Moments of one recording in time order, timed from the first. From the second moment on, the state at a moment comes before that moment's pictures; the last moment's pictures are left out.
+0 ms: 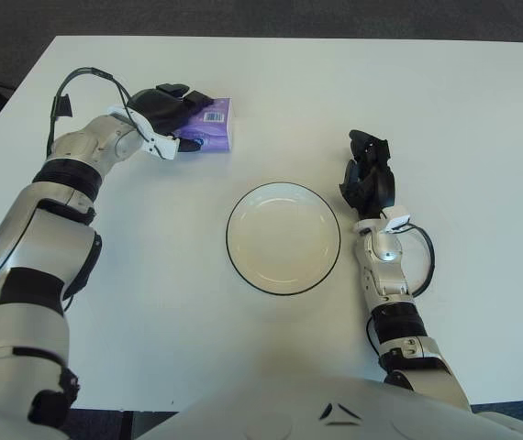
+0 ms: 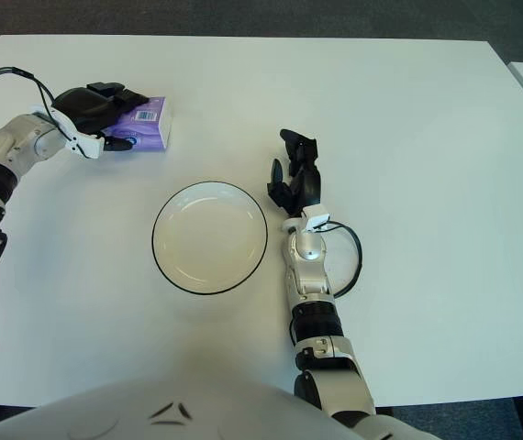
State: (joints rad) left arm -1.03 0.66 -0.55 1.10 0.91 -0.59 0.10; right arm -0.22 0.11 -0.05 0.36 0.01 -0.45 -0.11
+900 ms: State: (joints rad) left arm -1.07 0.64 -0.63 1.15 0.92 -0.54 0.18; right arm -0.22 0.11 -0.05 0.36 0.01 -0.45 -0.10
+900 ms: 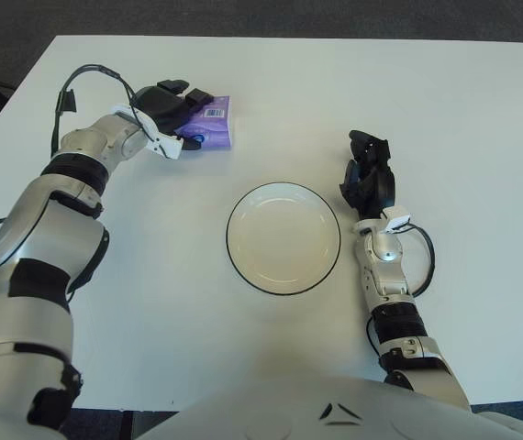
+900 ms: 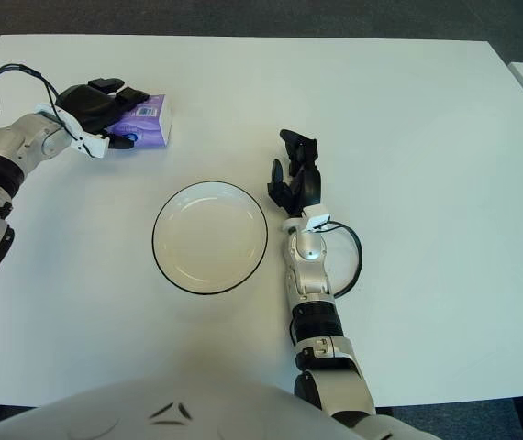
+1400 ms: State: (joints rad) left arm -1.08 0.63 -0.64 1.17 0.92 -0.54 0.20; right arm -0.22 0.11 -0.05 0.36 0.02 -0.46 -0.10
